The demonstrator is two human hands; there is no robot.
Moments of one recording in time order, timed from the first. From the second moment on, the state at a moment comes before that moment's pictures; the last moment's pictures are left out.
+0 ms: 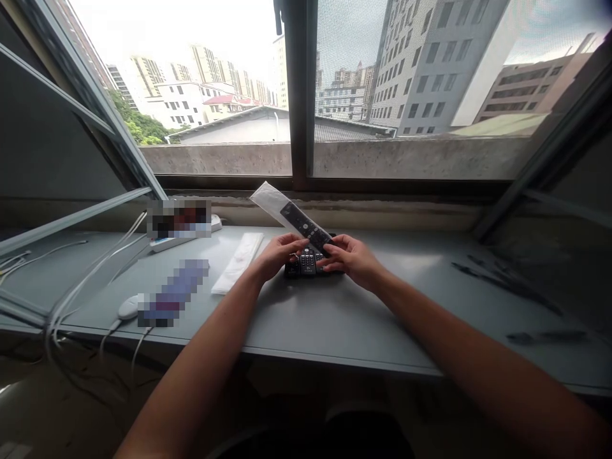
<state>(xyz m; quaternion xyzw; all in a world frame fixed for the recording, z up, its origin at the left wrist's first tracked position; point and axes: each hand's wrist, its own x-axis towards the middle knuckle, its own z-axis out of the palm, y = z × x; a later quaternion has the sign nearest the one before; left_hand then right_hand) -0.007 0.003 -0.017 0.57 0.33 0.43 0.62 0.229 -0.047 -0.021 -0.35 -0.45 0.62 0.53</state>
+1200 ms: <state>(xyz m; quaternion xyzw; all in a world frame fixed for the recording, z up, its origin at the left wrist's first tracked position) -0.006 0.016 -0.007 0.28 0.32 0.63 0.65 0.237 -0.049 -0.006 -0.26 -0.45 0.61 0.60</state>
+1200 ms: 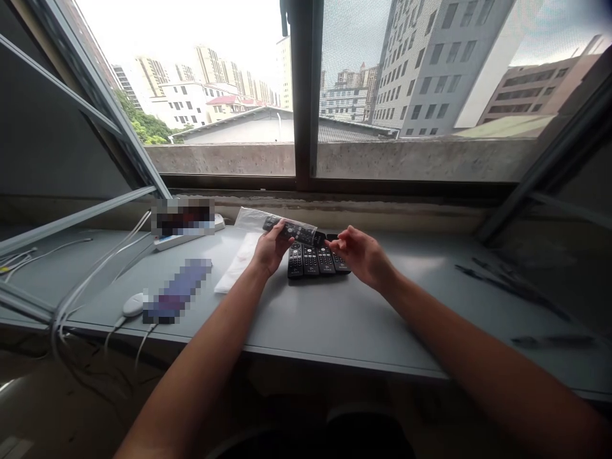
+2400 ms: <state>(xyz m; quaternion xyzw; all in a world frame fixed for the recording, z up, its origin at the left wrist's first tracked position) 0.003 0.004 -0.013 0.42 0.30 0.52 0.68 0.226 -0.055 -0.014 -0.33 -0.49 0.56 0.58</state>
